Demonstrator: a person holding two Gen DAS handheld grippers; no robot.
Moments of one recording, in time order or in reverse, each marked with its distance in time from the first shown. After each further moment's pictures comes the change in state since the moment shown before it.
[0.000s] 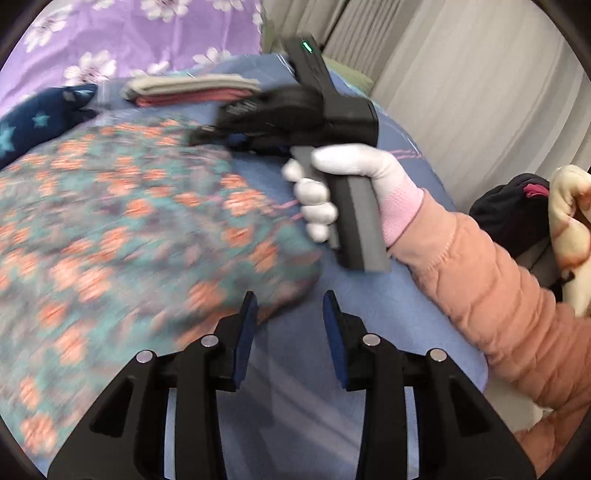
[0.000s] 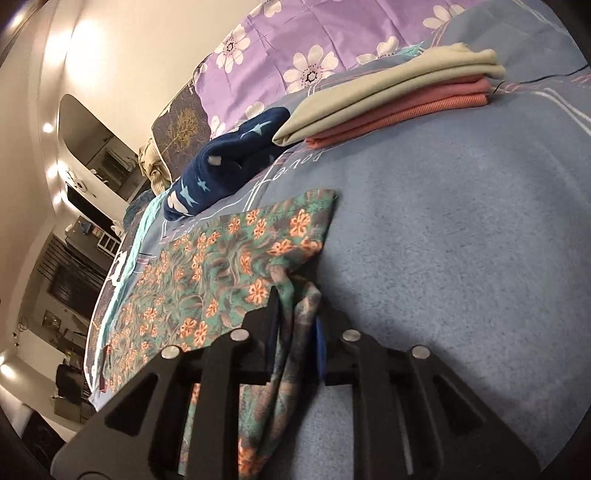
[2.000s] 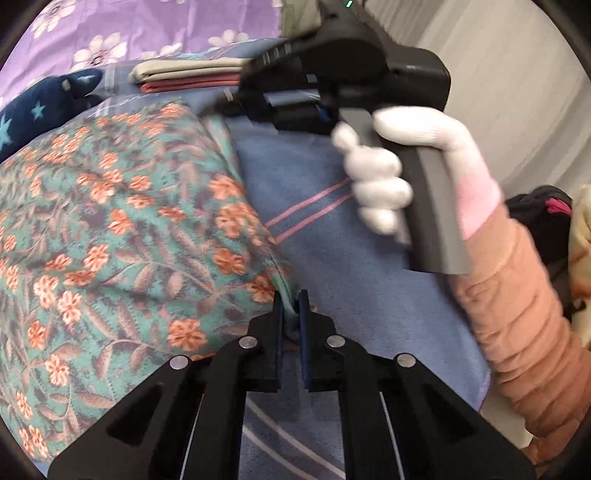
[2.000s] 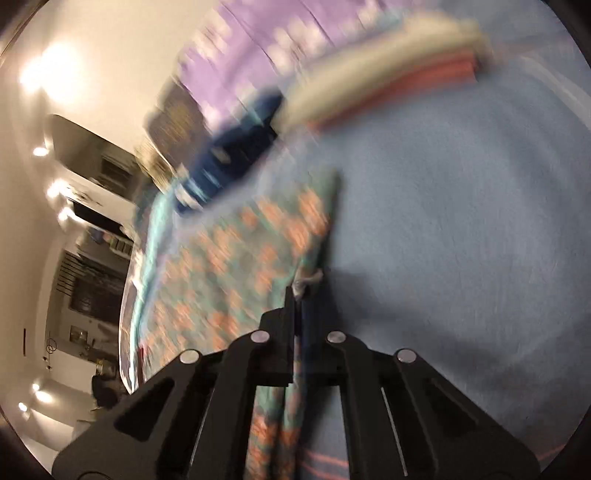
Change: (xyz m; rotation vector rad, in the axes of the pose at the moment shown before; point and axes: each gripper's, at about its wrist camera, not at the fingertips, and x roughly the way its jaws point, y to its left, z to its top) left arm 0.035 -0.031 0.027 -0.034 0.087 0.017; right arm -0.030 0.006 0.018 0.089 0.015 0.129
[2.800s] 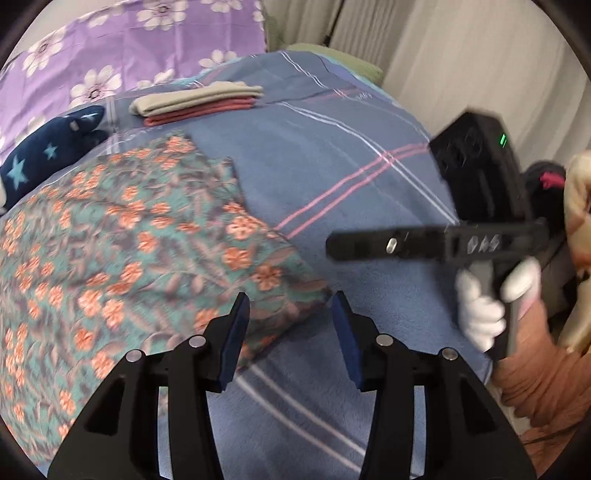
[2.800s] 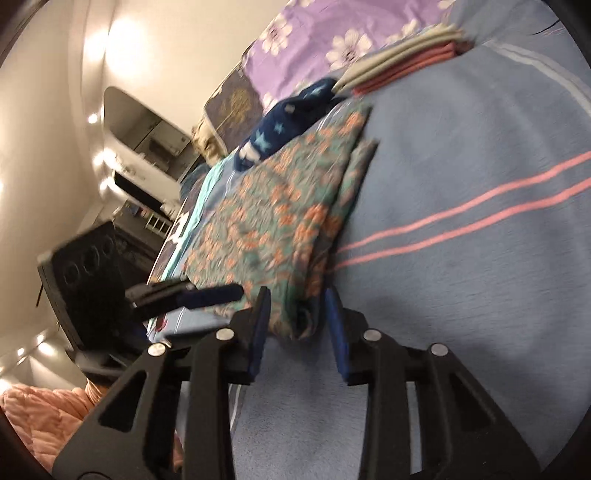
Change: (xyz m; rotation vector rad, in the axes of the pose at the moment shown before) left arm -0.024 -0.015 0.002 0.096 -0.014 0.076; right arm -0.095 -0.001 -0.123 -0.049 0.051 0.075
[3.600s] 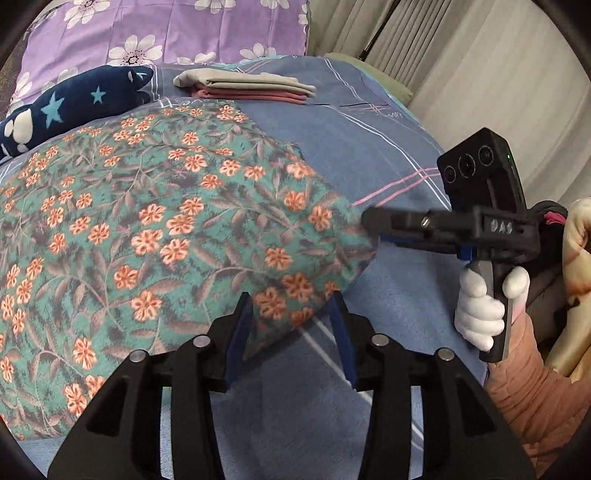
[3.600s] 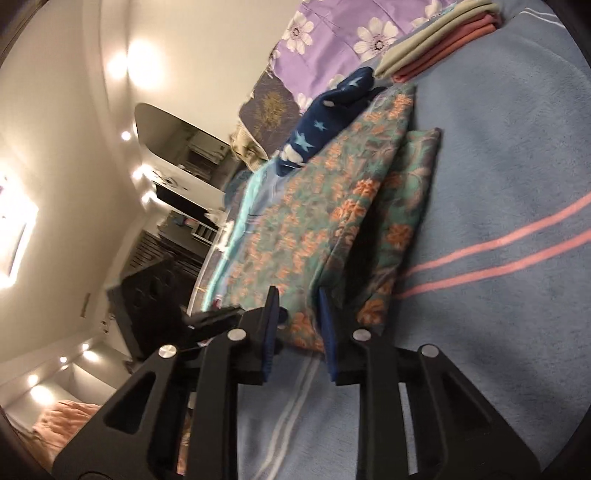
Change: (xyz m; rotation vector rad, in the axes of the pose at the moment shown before) left arm -0.025 0.061 -0.037 -0.167 -0.035 -0.016; right arm 0.045 0.008 0.004 0.046 0.040 0.182
